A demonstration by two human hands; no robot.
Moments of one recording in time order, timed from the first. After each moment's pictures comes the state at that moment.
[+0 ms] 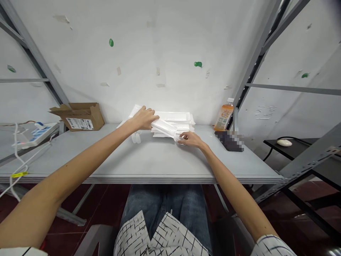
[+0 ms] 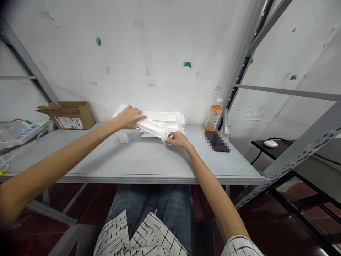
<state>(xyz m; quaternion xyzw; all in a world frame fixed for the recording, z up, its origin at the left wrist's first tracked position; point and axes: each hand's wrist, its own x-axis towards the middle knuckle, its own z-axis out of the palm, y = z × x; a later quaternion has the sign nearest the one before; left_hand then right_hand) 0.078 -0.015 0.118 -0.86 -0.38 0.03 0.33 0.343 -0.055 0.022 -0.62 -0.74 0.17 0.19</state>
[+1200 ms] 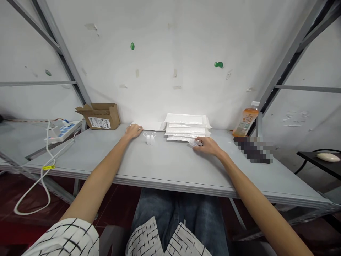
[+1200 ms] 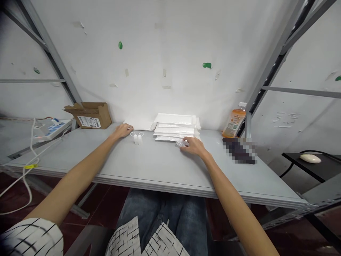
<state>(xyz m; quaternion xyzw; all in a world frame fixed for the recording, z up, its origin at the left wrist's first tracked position) -0.075 0.074 0.008 -0.74 -0.66 -0.06 0.10 0.341 -0.050 0.011 -0.63 -0.75 0.06 0.17</state>
